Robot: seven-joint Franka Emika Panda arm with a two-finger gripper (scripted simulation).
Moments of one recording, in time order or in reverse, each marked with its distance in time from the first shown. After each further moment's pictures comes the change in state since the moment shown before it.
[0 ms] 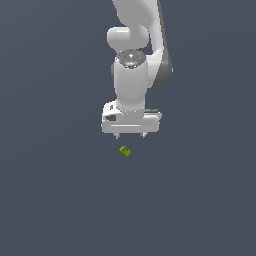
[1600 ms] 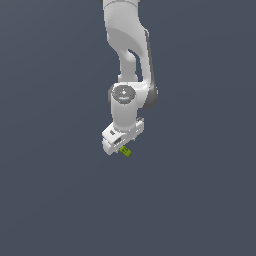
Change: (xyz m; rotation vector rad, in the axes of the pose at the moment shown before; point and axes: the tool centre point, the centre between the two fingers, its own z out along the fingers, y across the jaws) arm -0.031 0.023 0.102 0.009 -0.061 -0.682
